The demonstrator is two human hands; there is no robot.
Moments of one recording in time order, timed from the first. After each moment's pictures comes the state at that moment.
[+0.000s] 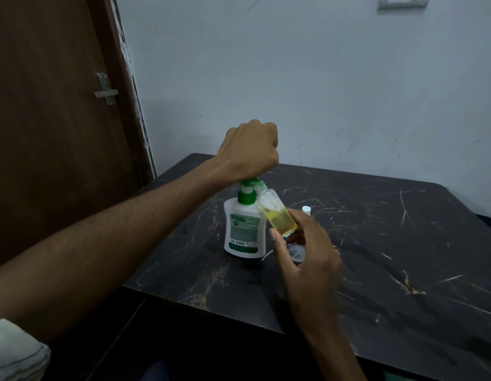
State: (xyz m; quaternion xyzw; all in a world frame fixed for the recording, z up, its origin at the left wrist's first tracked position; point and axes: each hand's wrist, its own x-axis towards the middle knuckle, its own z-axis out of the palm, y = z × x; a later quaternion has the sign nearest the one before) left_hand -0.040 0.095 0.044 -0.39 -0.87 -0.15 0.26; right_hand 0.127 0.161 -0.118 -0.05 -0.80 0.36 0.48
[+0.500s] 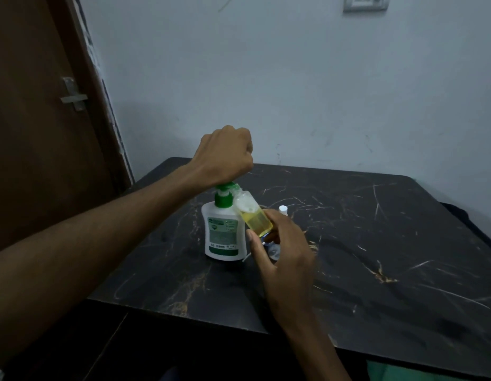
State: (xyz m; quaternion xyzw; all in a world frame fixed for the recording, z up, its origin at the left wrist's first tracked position) left_hand -0.036 0.097 0.043 -0.39 -0.87 -0.16 0.24; right_hand 0.123 0.163 -0.121 -0.05 -0.80 0.36 0.47
